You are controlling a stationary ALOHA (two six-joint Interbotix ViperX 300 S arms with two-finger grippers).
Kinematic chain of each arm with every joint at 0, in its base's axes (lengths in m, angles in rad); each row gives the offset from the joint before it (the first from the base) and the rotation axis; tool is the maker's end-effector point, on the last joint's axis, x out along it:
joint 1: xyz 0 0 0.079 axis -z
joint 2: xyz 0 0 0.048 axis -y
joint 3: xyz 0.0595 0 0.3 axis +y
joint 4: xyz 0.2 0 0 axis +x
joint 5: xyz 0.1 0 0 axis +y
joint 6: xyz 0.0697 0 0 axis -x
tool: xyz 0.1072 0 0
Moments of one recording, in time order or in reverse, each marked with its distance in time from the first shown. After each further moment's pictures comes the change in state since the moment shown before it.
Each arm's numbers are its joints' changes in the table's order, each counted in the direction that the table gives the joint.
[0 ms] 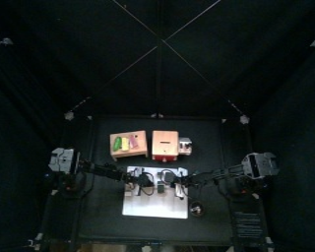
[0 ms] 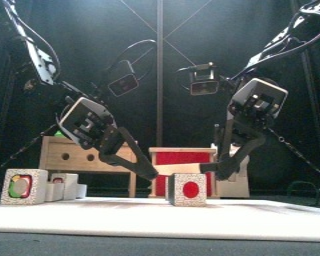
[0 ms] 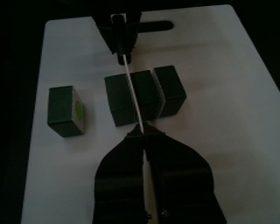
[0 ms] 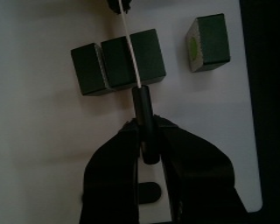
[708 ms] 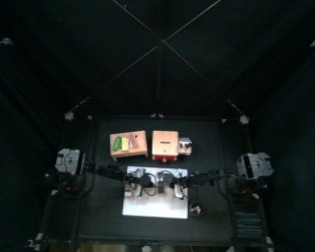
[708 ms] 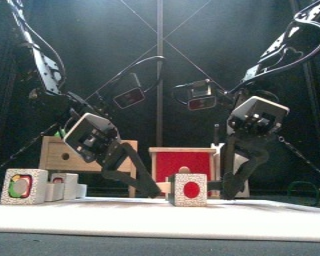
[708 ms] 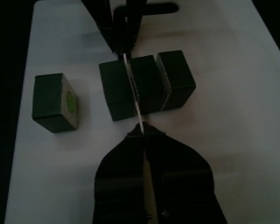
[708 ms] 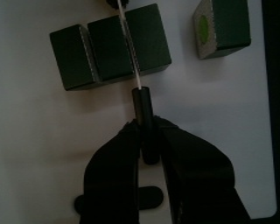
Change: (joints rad) left arm 0.000 -0.084 -0.035 -0.005 0.008 0.005; right arm 0.000 -0.080 -0.014 0.015 0.000 0.000
